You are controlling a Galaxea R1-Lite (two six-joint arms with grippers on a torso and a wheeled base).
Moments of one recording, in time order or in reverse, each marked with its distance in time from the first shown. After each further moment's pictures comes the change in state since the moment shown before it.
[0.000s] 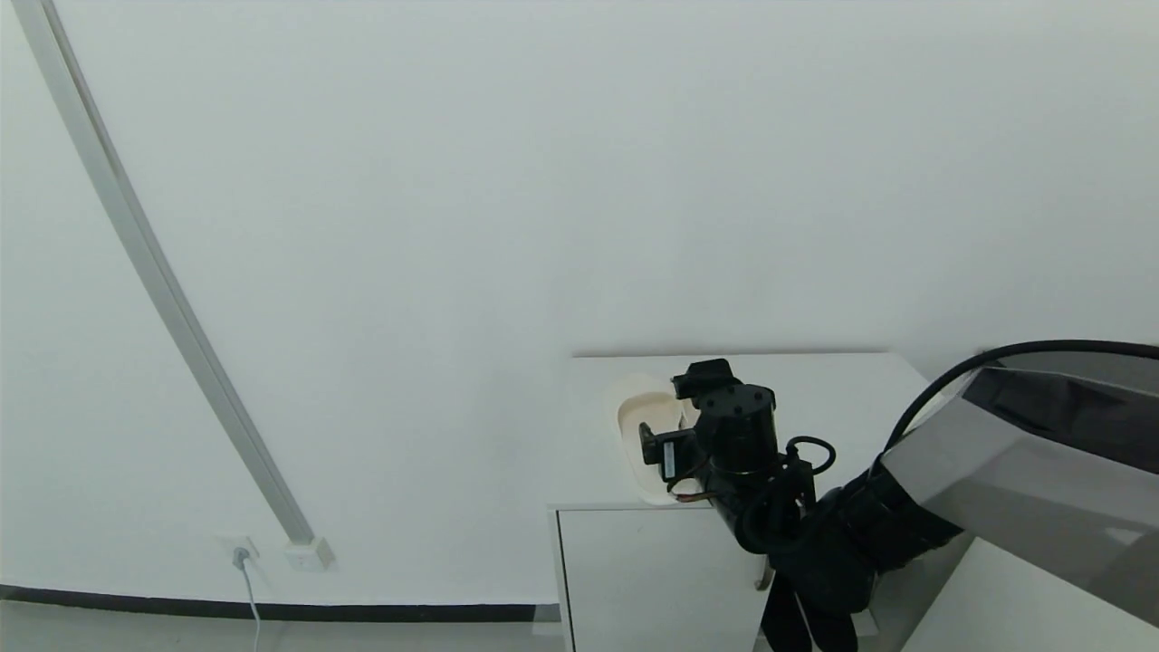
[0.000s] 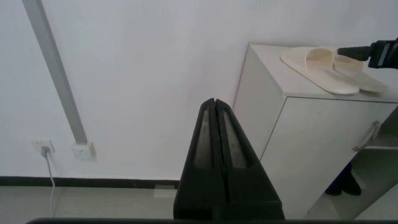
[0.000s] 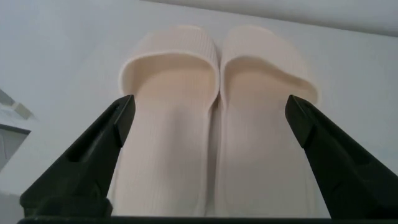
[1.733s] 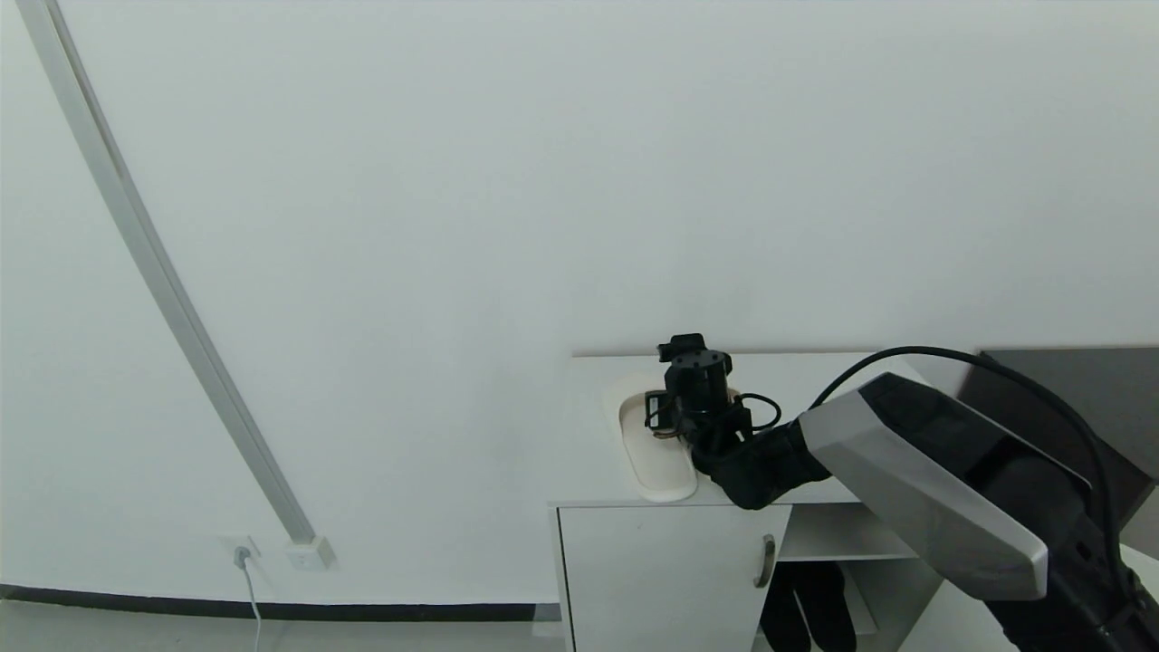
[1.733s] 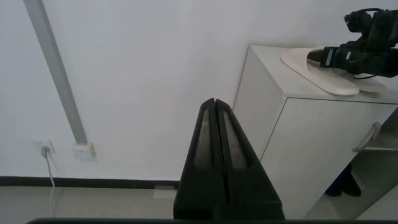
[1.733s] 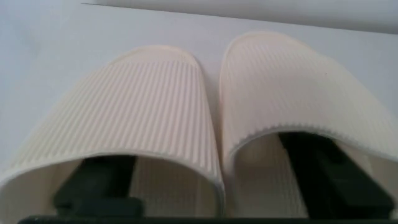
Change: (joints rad) left arm 0.000 0.001 0.000 0.000 0.001 -0.001; right arm -0.136 0.333 -0.624 0.276 0.050 -0.009
